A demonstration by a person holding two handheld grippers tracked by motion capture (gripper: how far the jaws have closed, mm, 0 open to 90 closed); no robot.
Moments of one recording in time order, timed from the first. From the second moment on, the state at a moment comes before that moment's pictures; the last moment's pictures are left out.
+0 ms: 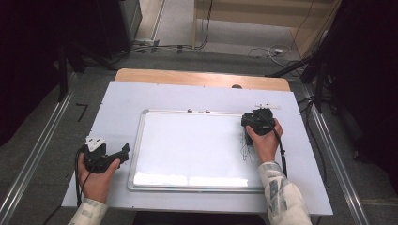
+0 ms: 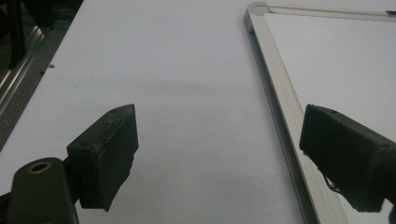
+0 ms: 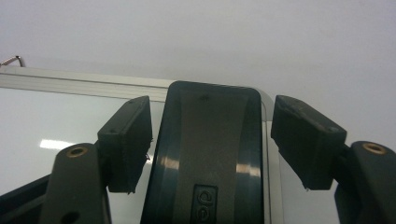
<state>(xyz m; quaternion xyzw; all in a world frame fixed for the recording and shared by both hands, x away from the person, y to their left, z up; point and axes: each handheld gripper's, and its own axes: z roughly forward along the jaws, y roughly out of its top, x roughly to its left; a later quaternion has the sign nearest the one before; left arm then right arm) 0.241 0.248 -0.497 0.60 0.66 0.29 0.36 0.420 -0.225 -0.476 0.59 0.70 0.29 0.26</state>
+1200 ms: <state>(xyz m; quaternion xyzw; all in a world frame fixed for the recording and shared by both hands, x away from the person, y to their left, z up) 0.241 0.248 -0.497 0.60 0.66 0.29 0.36 0.415 -0.222 -0.472 0.59 0.70 0.30 0.26</state>
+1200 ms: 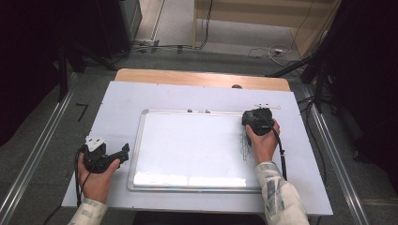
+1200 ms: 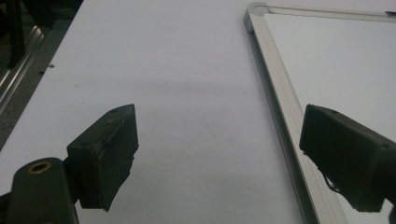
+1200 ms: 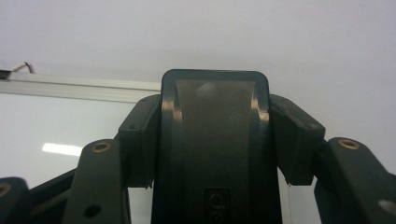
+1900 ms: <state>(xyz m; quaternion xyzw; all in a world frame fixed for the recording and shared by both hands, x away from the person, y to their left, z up) 0.240 0.247 -0.496 0.60 0.66 0.29 0.36 0.357 -0.231 -0.445 0.58 0.71 0.33 0.24</state>
